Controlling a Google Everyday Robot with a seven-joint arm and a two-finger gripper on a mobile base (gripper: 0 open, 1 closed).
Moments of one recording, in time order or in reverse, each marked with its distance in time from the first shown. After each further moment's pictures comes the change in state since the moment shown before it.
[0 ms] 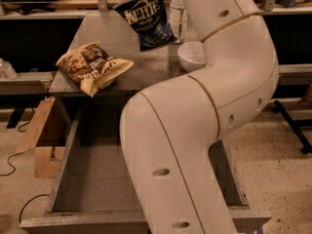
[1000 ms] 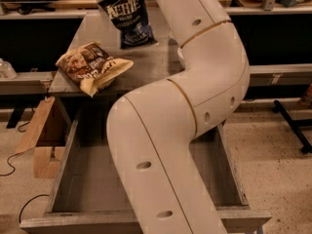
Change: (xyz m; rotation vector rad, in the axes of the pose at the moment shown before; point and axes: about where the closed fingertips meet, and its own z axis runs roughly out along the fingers) arm -0.046 -0.035 0.038 0.113 -0.046 -0.059
